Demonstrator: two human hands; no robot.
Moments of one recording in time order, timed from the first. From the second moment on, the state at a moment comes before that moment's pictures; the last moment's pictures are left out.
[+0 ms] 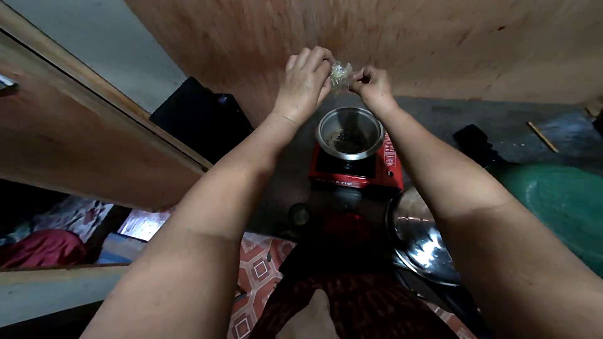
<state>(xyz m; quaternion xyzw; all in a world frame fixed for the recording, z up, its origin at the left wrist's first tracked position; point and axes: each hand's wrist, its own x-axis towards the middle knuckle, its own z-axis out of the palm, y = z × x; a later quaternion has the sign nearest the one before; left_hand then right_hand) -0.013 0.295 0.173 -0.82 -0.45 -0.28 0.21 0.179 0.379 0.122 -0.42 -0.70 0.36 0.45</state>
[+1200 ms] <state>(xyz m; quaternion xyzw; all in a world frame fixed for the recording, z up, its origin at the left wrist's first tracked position) 0.013 0.294 0.131 -0.84 -0.44 -0.30 0.12 0.221 0.350 0.067 -0.45 -0.70 0.34 0.43</state>
